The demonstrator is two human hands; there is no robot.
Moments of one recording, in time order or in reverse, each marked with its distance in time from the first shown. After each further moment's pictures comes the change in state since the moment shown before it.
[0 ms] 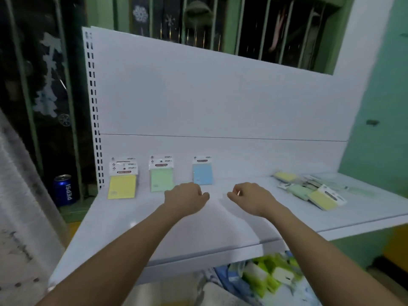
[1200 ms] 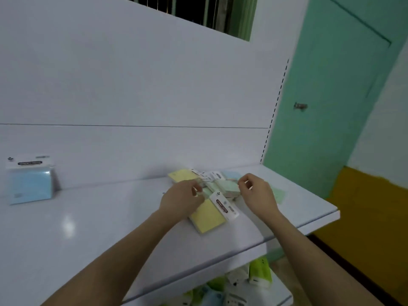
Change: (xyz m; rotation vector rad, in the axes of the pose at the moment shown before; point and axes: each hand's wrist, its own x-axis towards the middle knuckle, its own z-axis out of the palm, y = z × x) left_hand 0.162 0.354 0.190 -0.358 -0.056 0.185; right_hand 0.064 0.425 -0.083 0.307 0.433 0.238
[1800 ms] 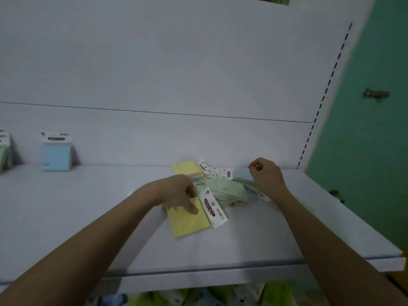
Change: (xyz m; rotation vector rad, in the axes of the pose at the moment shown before) left_hand 0.028 0.049 0.013 0.223 -0.308 -0.264; right_hand 0.137 0.076 0.036 0.130 -0.189 -0.125
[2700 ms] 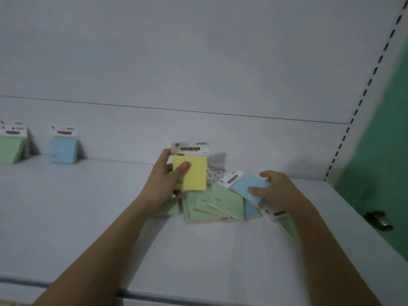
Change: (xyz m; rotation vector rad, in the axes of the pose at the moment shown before) left_hand 0.053 0.000 0.031 -0.982 0.704 0.124; right_hand 0.041 0.044 -0.004 0.053 -0.424 0.108
